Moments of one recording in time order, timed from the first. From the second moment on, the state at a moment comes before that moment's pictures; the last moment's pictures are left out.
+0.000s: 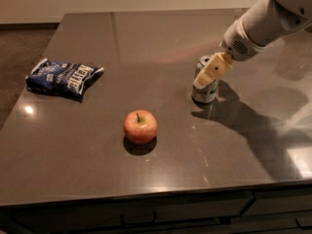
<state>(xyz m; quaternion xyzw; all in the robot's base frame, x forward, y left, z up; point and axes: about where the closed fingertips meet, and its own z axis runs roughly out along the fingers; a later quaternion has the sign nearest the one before) 0.606 -0.154 0.913 -0.47 0.83 0.07 0.29</state>
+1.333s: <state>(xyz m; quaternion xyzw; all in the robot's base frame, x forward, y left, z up) 0.603 -0.106 0.994 -0.55 0.78 0.10 0.30</state>
